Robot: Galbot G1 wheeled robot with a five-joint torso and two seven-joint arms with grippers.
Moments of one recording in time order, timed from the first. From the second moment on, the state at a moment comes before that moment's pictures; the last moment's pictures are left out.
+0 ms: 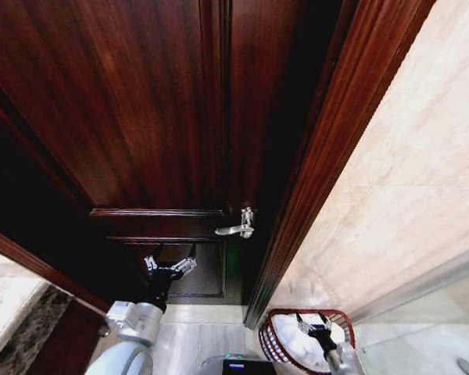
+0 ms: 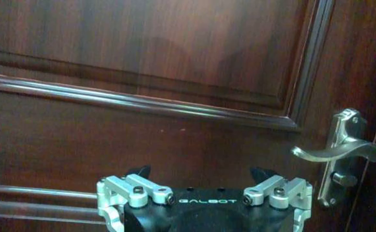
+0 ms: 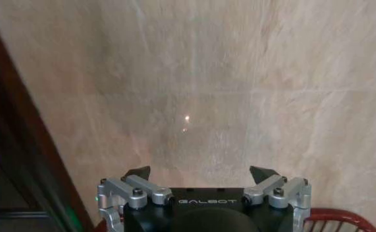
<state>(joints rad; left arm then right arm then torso) 1.88 -1.59 -0.57 -2.50 -0.15 0.18 0.12 -1.68 1.45 0.77 1.47 0.18 0.24 -0.33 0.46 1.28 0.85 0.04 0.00</state>
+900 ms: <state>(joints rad) 1.88 -1.59 -0.57 -2.50 -0.15 0.18 0.12 -2.00 1.56 0.79 2.19 0.20 0.30 -0.25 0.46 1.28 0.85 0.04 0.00</state>
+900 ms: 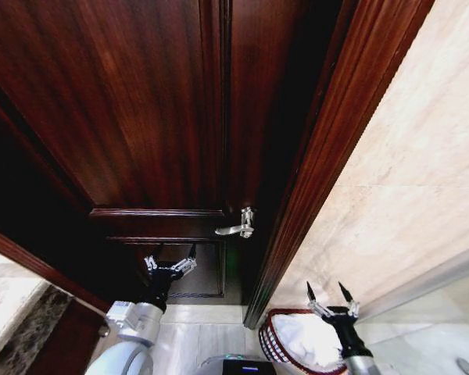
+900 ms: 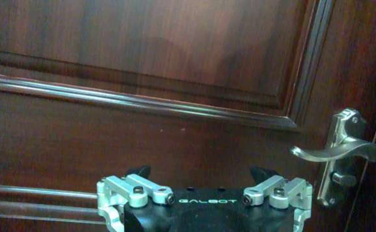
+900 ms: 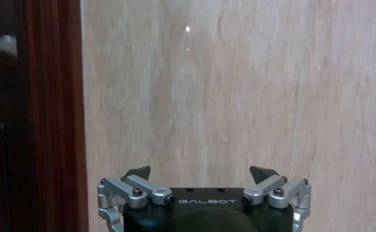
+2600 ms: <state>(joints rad) 1.88 -1.59 -0.57 -2.50 -0.15 0.18 0.12 -2.01 1.56 0.81 2.39 0.28 0.28 -0.25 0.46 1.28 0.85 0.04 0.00</state>
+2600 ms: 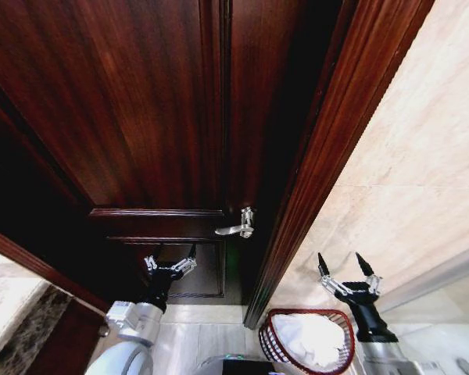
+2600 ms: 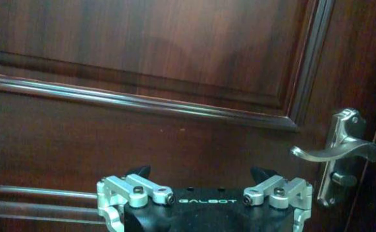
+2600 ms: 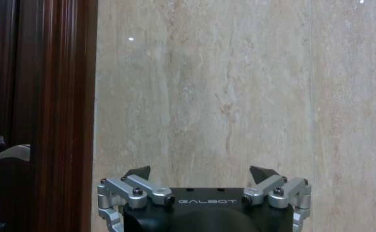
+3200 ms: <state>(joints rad) 1.88 -1.59 -0.57 -2.50 -0.15 0.18 0.12 -2.01 1.56 0.81 2.39 0.28 0.28 -0.25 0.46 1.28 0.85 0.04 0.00</state>
